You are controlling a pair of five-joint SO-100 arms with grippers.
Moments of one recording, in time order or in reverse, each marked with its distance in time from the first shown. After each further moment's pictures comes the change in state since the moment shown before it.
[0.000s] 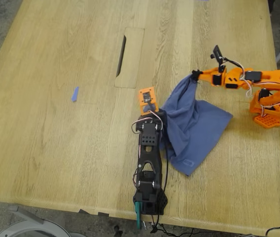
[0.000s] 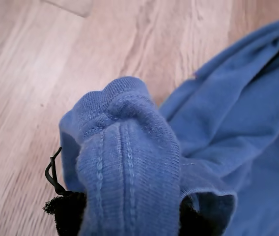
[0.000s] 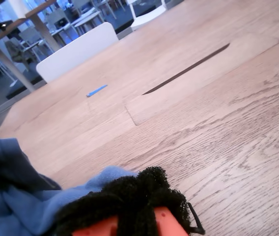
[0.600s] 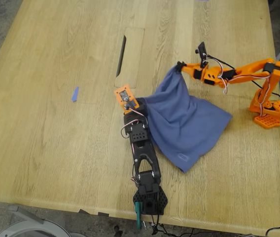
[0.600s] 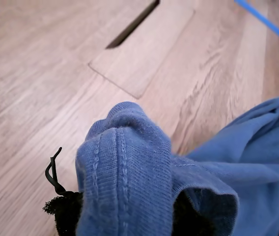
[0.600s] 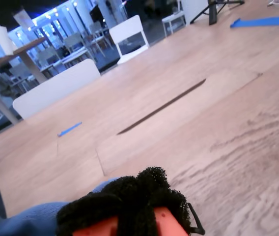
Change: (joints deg) arm 0 -13.7 -8.2 10.2 -35.6 -2.8; arm 1 8.2 -43.2 -22.5 -30.8 -1.1
